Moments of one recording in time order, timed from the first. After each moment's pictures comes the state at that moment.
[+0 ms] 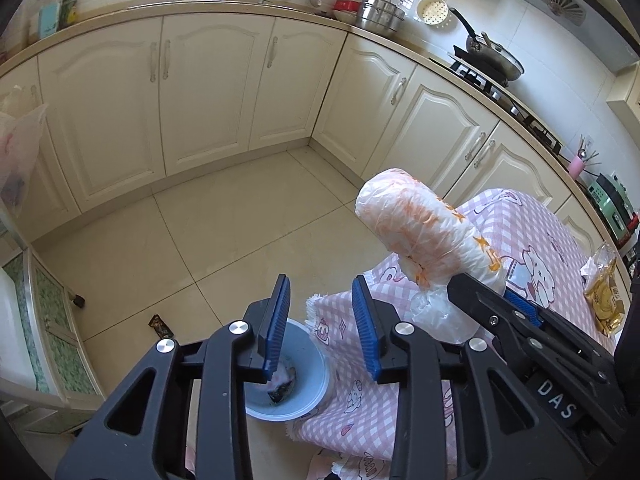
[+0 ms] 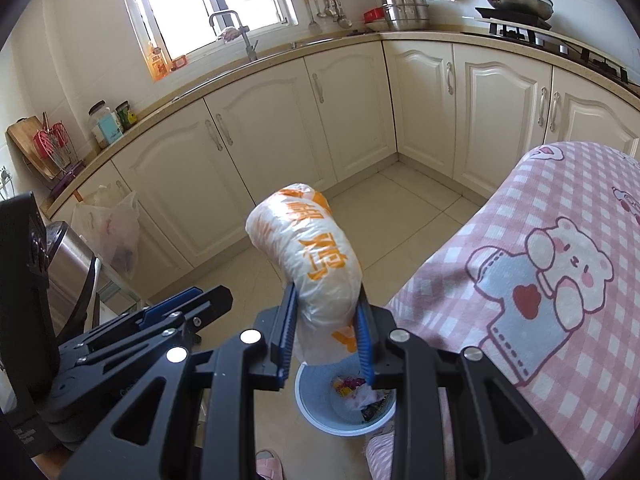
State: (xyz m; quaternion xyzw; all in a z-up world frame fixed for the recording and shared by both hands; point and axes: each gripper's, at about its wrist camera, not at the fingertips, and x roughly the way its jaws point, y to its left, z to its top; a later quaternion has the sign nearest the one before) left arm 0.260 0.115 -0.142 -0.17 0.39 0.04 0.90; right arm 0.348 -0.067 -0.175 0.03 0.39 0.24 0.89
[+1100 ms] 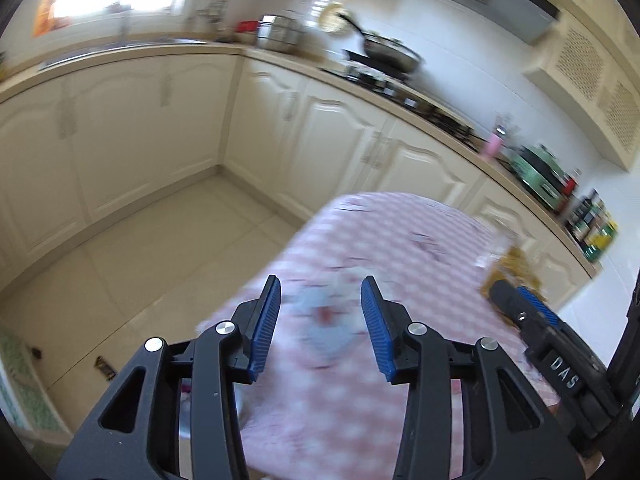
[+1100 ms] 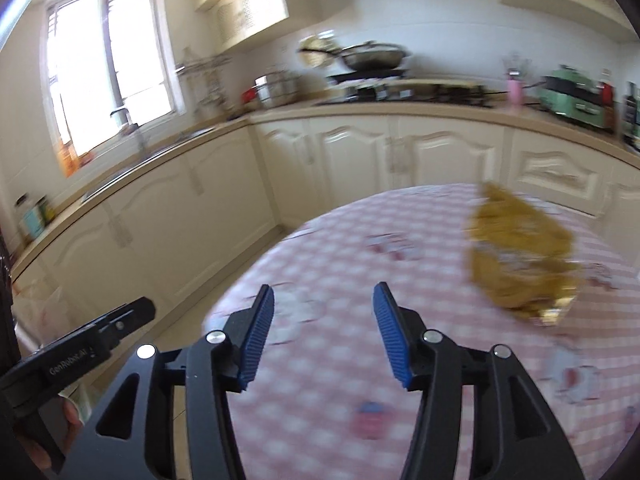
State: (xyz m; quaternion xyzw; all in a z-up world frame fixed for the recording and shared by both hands) left arm 0.269 -0.045 -0.063 -0.13 0.34 -0.11 0.92; right arm 0.295 -0.291 -0.100 0.09 0.28 0.02 0.96
